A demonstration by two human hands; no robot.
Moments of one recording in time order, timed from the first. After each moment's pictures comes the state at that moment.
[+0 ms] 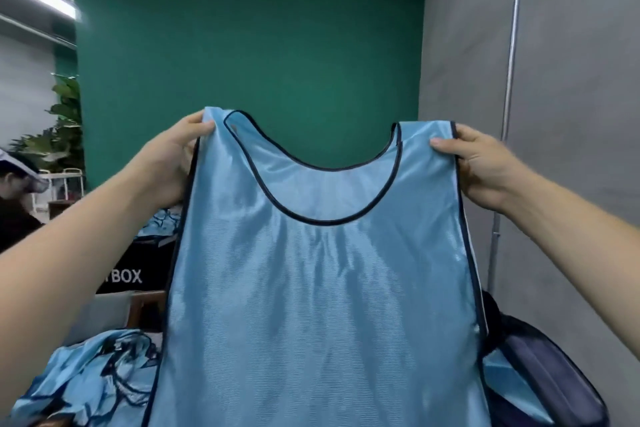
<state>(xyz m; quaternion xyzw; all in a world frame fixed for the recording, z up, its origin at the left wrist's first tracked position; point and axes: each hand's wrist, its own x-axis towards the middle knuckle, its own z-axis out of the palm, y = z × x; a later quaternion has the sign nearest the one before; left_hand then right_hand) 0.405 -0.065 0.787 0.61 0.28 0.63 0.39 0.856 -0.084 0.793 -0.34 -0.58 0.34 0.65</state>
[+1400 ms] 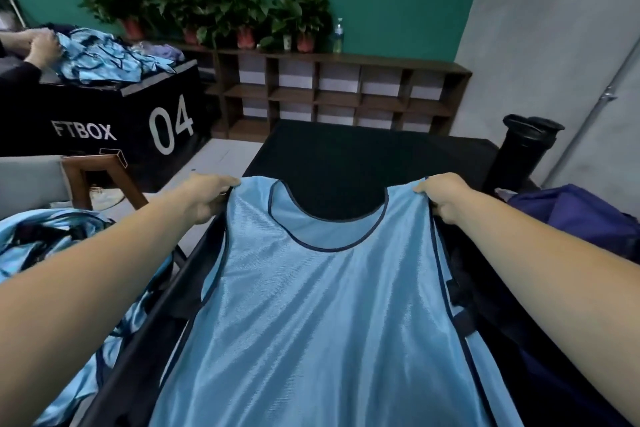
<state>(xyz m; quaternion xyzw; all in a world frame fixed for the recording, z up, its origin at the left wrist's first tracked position) 0.397 0.290 0.390 0.36 0.61 0.45 0.54 0.846 0.287 0.403 -0.74 -0.35 0.40 0.41</state>
